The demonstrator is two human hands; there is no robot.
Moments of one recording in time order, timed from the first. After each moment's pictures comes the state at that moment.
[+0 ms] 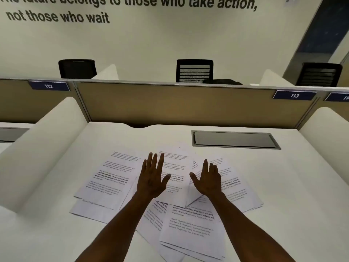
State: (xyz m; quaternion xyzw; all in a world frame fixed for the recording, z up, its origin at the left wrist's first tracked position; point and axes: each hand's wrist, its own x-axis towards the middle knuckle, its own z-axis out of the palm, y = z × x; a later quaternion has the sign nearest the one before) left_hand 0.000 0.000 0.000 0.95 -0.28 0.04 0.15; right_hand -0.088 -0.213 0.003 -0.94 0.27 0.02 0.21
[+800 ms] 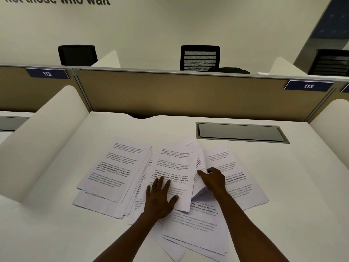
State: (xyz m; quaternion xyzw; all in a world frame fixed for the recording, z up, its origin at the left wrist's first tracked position) left_hand -0.065 0.009 -0.057 0.96 -0.20 -0.14 0.16; right_hand -0.087 -0.218 -0.013 -0.80 0.39 -0.01 0.46
